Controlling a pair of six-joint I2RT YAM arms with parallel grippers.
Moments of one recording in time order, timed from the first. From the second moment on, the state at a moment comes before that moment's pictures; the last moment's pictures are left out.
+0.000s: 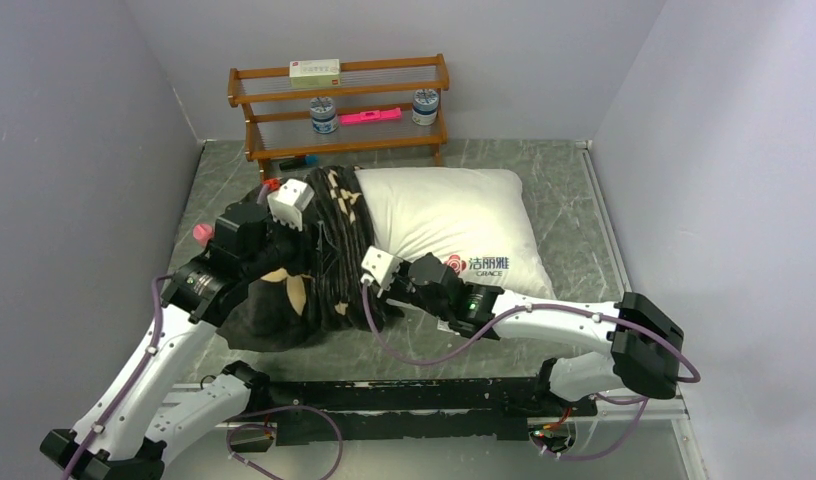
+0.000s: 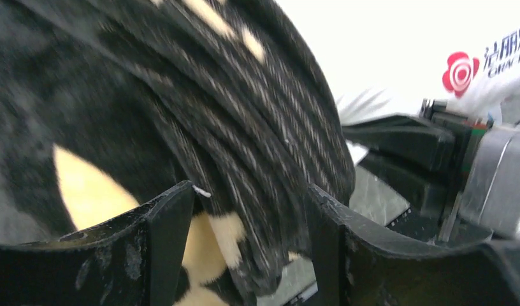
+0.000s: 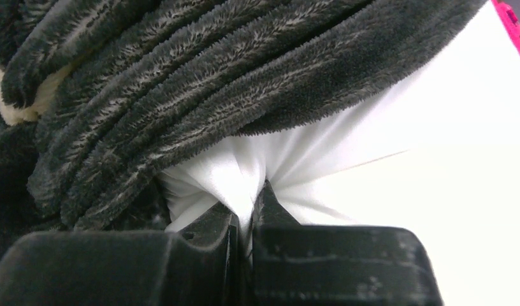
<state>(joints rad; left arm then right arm) -0.47 0.85 1.03 -0.63 0.17 -0.19 1.11 1.33 0.78 0.20 0.22 -0.41</state>
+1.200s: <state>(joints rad) -0.48 0.80 0.94 -0.71 0.06 -0.29 1.06 1.25 0.79 0.21 0.36 -0.31</state>
